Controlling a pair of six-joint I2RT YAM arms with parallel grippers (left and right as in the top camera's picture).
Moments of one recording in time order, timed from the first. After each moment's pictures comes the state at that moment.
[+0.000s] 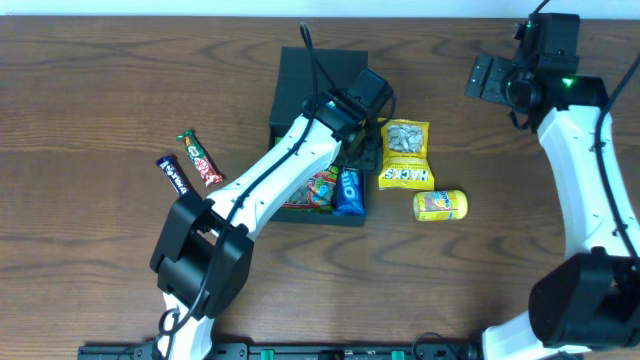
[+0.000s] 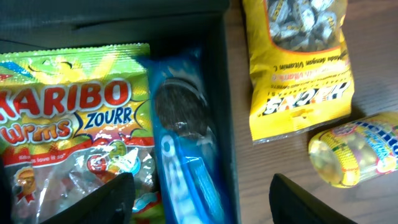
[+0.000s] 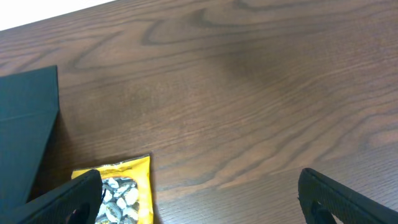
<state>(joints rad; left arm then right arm) -0.68 2.02 1.74 -0.98 0.07 -0.51 -0.05 1.72 1.56 -0.74 0.09 0.22</state>
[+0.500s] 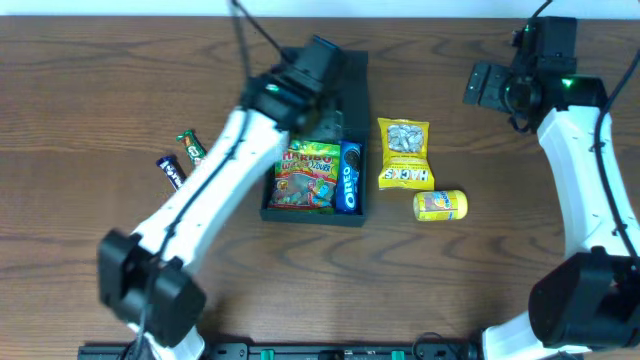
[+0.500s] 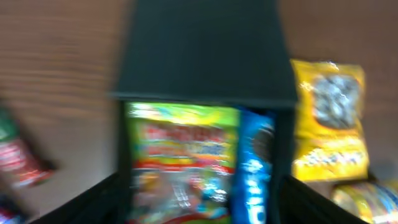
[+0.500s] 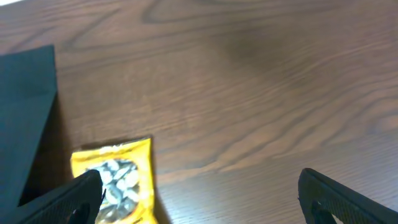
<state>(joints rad) -0.52 1.81 1.74 -1.04 -0.13 -0.50 -0.05 1.72 1.54 -0.80 0.04 0.22</state>
